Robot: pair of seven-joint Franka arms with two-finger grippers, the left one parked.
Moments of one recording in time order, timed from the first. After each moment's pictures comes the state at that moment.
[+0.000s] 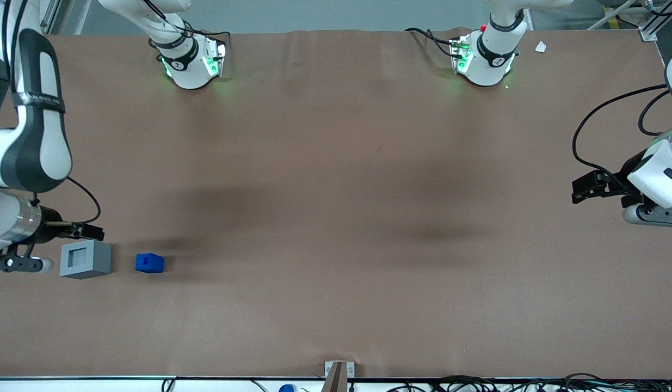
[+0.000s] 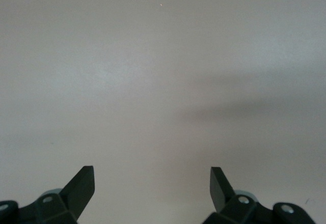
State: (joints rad) arm -0.01 0.48 -0.11 -1.48 0.01 1.91 -0.02
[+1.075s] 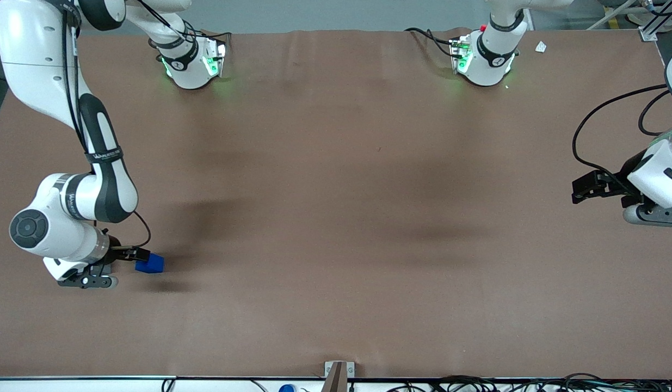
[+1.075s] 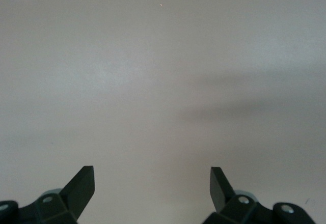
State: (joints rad) arm 0.02 0.66 -0.09 -1.59 0.01 2.26 -0.02
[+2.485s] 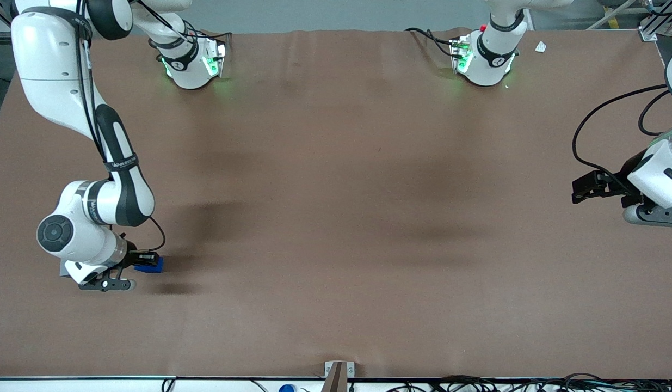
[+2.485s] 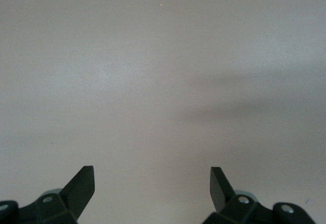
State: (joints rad) arm 0.04 0.71 -0.09 -1.57 0.01 2.26 -0.04
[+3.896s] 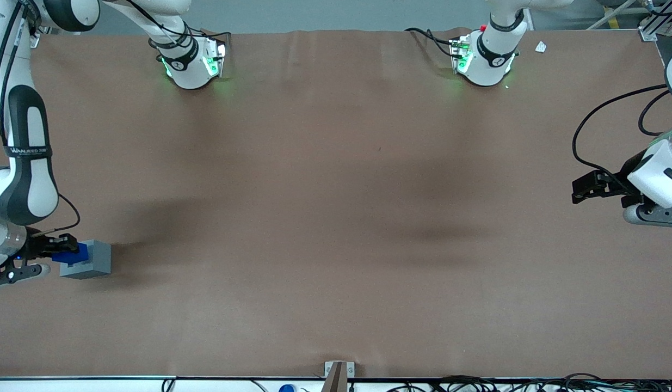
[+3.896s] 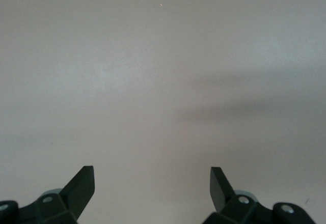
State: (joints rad) arm -0.18 0.65 -0.11 -1.45 0.01 2.09 -0.54
